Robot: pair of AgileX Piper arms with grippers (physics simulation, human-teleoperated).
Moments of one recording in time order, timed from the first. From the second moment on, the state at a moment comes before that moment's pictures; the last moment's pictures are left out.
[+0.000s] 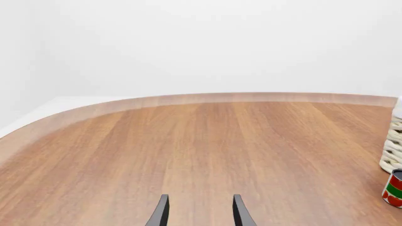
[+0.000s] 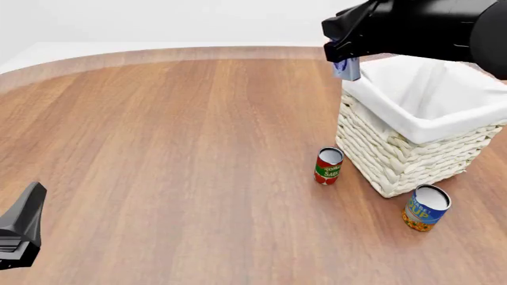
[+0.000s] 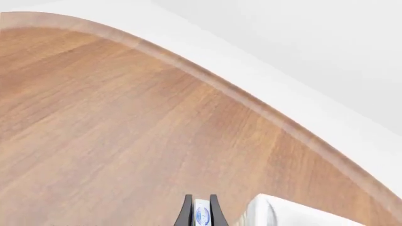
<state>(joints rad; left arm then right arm) 0.00 0.01 0.00 0.00 0.00 0.46 1.27 -1.15 0.23 -0.28</state>
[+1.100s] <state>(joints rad) 0.00 0.01 0.00 0.00 0.00 0.06 1.44 -1.29 0.24 -0.26</state>
